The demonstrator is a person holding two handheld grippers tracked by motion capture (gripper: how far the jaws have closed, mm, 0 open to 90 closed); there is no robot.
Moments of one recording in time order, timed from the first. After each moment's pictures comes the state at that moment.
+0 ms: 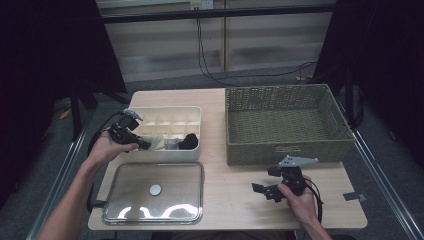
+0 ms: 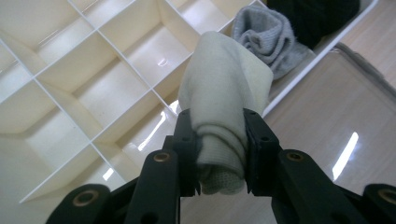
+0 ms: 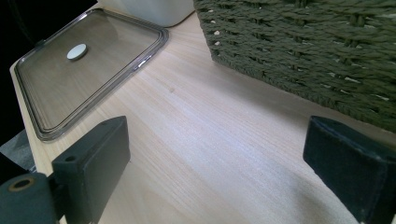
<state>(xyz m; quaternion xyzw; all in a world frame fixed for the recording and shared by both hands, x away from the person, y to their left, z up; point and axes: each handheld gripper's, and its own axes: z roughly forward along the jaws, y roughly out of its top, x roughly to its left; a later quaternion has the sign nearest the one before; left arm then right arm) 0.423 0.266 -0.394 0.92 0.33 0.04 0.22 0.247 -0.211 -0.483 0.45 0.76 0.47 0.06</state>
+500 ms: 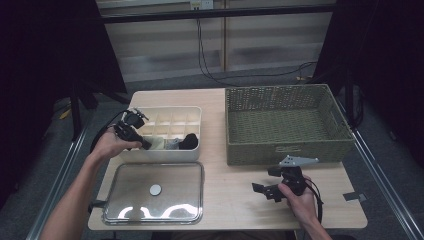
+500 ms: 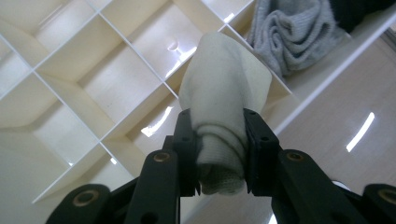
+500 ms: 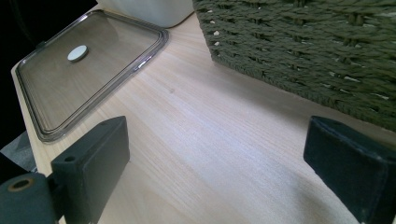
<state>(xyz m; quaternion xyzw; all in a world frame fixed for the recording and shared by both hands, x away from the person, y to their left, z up) 0.440 0.254 -0.402 0.93 0.34 0.02 0.16 0.248 -0.212 -0.484 0.45 0.76 0.47 0.05</state>
